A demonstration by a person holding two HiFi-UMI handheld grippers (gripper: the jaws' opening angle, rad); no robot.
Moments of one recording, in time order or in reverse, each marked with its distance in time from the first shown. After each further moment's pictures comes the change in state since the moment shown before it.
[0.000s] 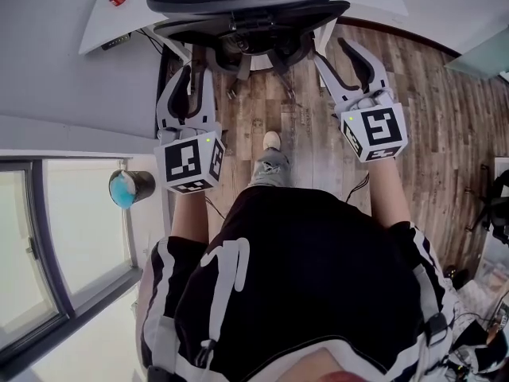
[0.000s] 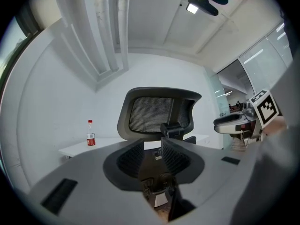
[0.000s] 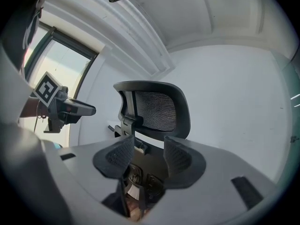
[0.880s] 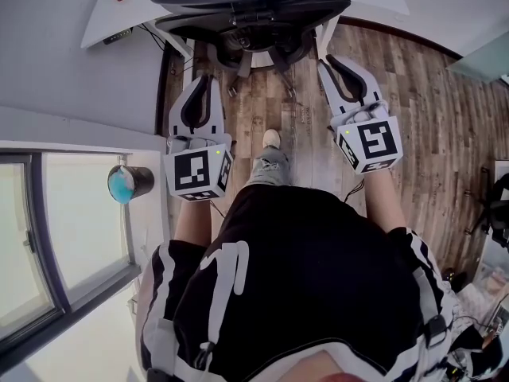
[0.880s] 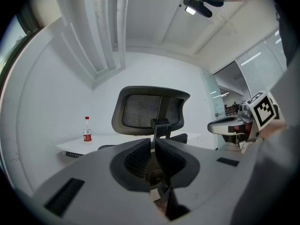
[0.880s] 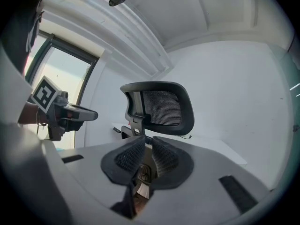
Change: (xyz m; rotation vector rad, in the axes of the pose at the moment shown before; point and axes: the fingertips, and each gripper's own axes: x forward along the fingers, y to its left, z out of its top) left arm -0.023 -0.029 -0.015 -0.010 0.012 -0.042; right arm -0.021 0.023 -0.014 0.063 -0.007 0.028
